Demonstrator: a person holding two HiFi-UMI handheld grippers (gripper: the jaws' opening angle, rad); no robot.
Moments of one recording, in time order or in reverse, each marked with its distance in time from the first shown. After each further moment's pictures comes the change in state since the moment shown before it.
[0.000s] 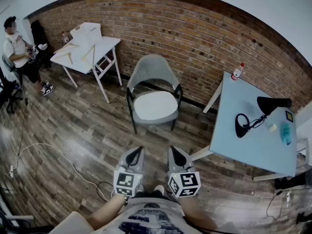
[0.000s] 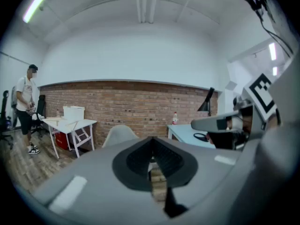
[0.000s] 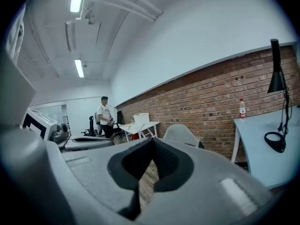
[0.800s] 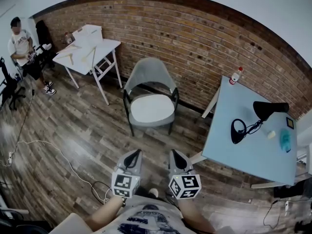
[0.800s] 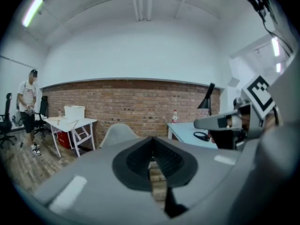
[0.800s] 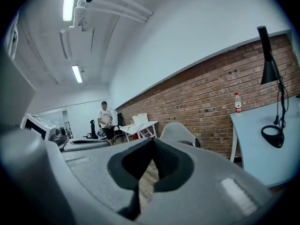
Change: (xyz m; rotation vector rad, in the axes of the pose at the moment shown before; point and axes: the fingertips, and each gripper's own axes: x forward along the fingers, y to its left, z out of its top) left arm 0.024 -0.053 -0.007 0.006 0.024 0.035; right arm -0.030 -0.069 -0.010 0.071 0.003 0.018
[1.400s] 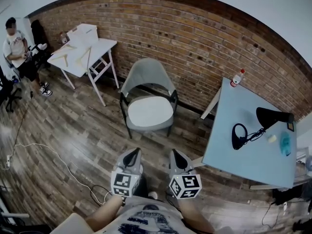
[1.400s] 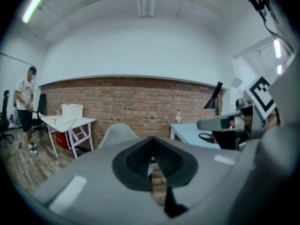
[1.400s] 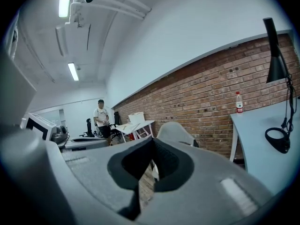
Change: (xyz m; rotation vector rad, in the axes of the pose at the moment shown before) left arm 0.059 0.036 0.007 -0.007 0.005 -0.008; right arm 0.057 -0.028 0.009 -0.002 0.021 -0.027
